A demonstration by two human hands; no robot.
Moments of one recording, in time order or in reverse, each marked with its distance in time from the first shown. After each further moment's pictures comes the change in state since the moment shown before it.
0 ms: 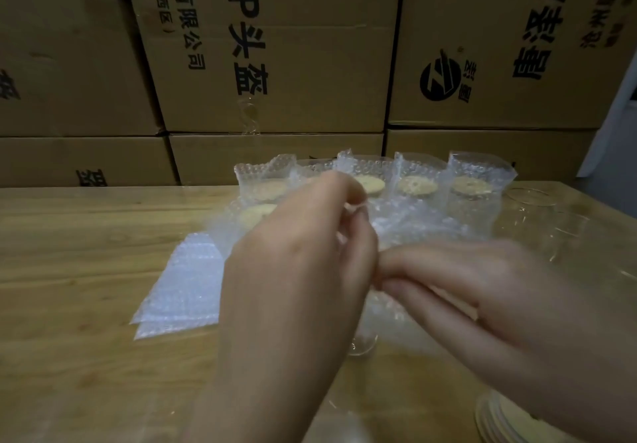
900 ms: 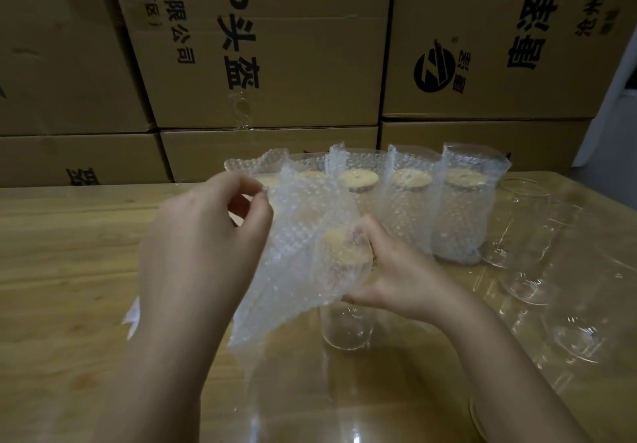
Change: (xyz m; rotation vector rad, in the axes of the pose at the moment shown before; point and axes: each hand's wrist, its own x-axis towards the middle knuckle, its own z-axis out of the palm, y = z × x) left_hand 0.015 -0.052 -0.013 0.110 -0.059 -0.340; right_hand 0.030 0.086 0.081 0.191 -0.104 0.486
